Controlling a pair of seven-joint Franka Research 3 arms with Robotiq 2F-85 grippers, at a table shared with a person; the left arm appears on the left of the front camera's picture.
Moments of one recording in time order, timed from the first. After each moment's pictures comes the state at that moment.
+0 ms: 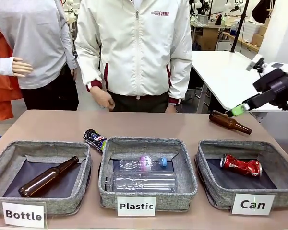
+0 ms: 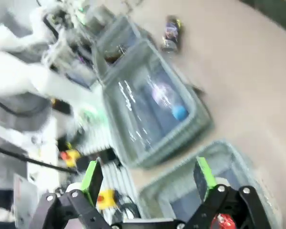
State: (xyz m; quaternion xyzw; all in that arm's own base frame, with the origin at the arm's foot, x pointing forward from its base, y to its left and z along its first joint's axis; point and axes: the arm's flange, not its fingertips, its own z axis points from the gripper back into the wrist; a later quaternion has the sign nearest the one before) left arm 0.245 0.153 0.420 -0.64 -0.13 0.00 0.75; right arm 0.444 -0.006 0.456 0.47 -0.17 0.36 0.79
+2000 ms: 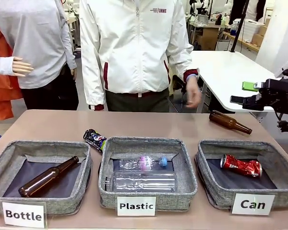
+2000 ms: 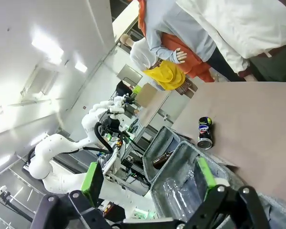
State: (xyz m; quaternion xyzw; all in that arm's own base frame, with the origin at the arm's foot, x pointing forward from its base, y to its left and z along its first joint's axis) left arm 0.307 0.059 0.458 -0.51 -0.08 -0.14 0.84; right arm 0.415 -0.031 0.427 0.65 -0.31 0.13 0.68
